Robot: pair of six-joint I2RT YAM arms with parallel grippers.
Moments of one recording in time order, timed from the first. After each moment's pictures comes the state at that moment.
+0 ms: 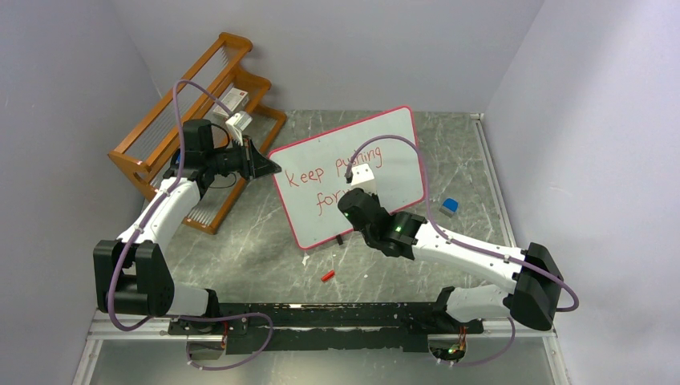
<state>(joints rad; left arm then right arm) -0.09 1.38 1.00 -0.15 0.96 -0.17 1.02 1.26 0.91 -0.40 0.67 0.36</state>
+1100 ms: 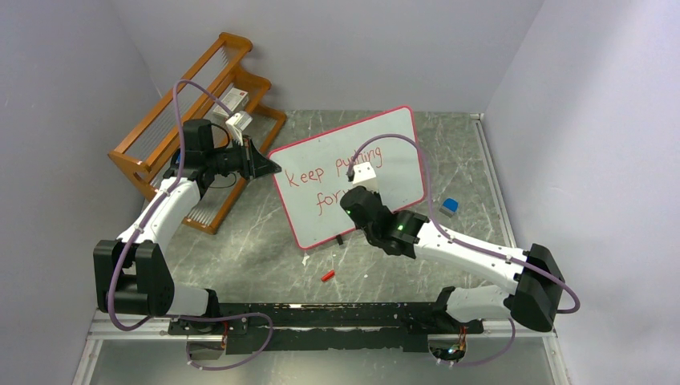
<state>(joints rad) -0.09 1.38 1.00 -0.15 0.96 -0.17 1.01 1.25 0.91 -0.40 0.66 0.34</state>
